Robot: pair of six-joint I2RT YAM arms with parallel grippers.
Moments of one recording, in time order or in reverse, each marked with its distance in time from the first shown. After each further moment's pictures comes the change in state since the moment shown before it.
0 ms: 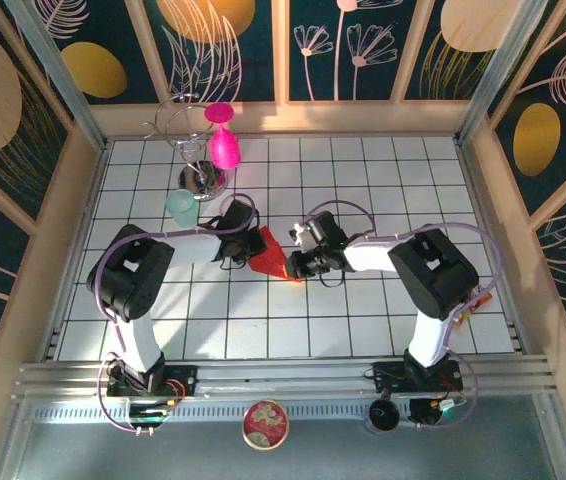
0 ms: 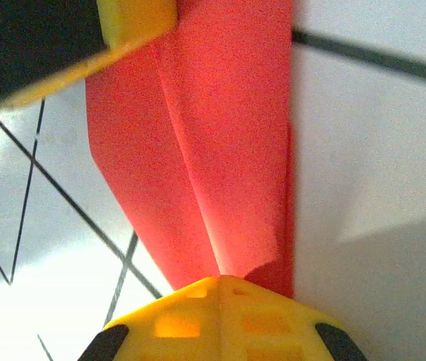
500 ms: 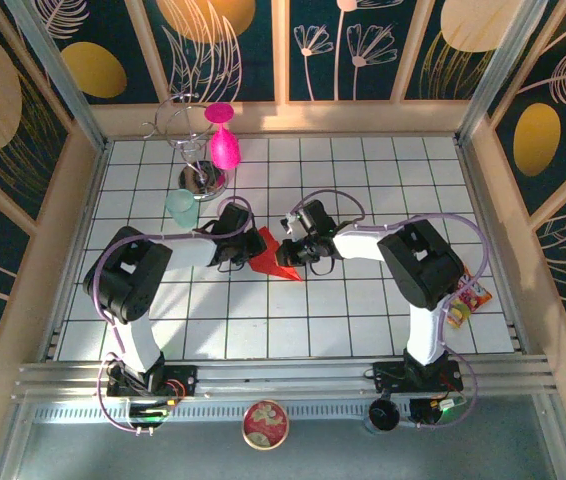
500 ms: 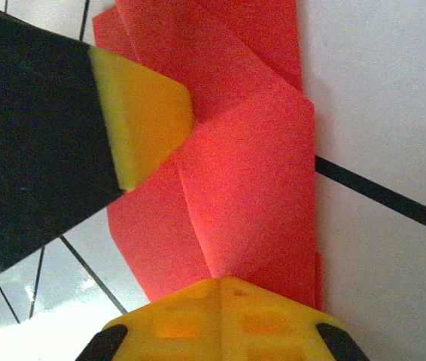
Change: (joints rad) left arm 0.014 -0.021 -0.064 0.106 0.052 0.000; right arm 0.006 0.117 0.190 -0.068 0.008 0.027
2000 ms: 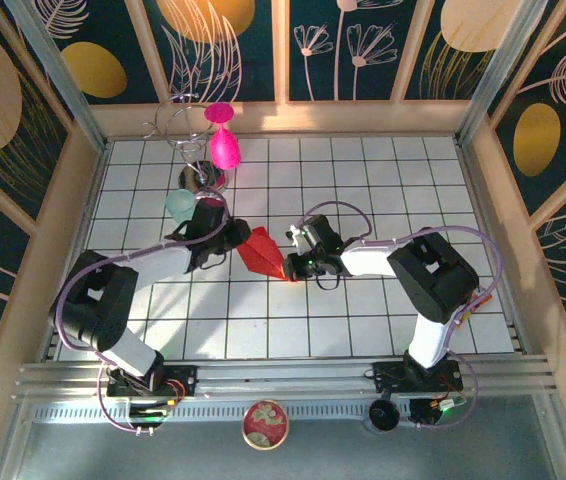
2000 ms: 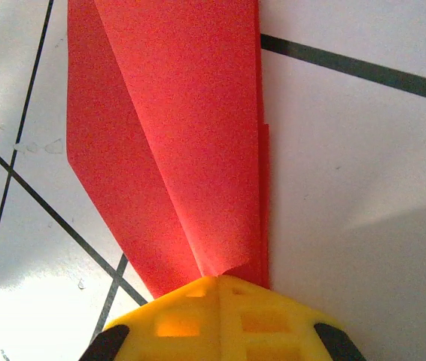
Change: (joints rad) left arm 0.077 -0.237 -0.134 0.101 -0.017 0.082; right arm 0.044 -0.114 -0.185 0.089 0.124 -0.019
